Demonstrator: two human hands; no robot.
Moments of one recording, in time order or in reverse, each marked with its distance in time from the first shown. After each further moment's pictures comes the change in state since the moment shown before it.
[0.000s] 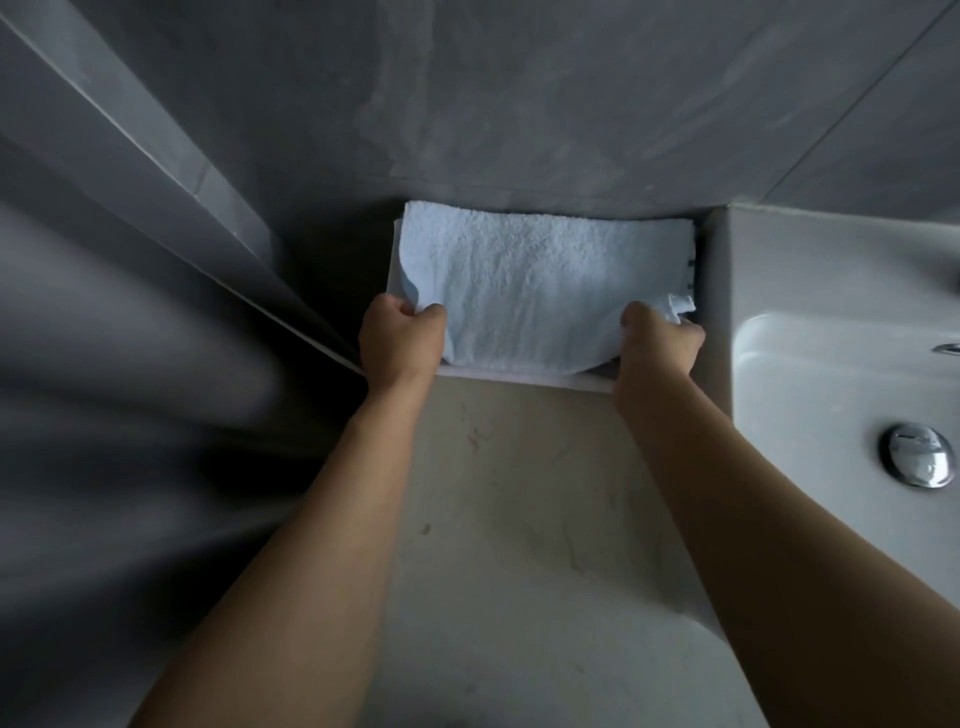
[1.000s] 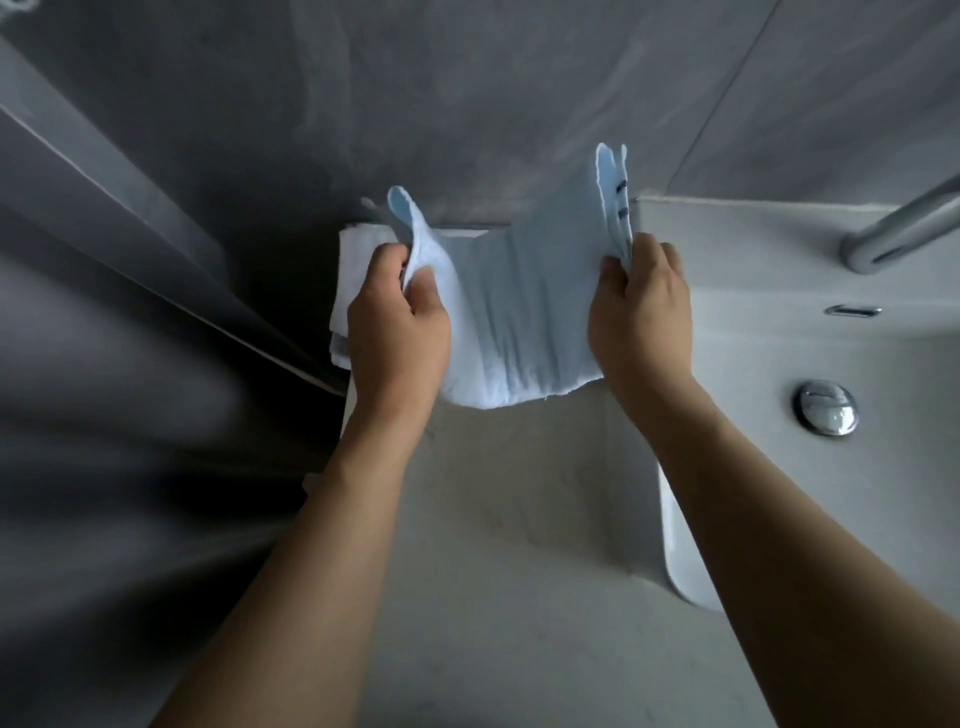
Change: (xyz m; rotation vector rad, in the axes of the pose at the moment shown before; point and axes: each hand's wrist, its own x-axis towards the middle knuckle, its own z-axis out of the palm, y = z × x) left_hand -0.104 0.066 -0.011 -0.035 0.118 0.535; right_hand -0.038 -0.046 -0.075 -0.666 -0.069 -0.952
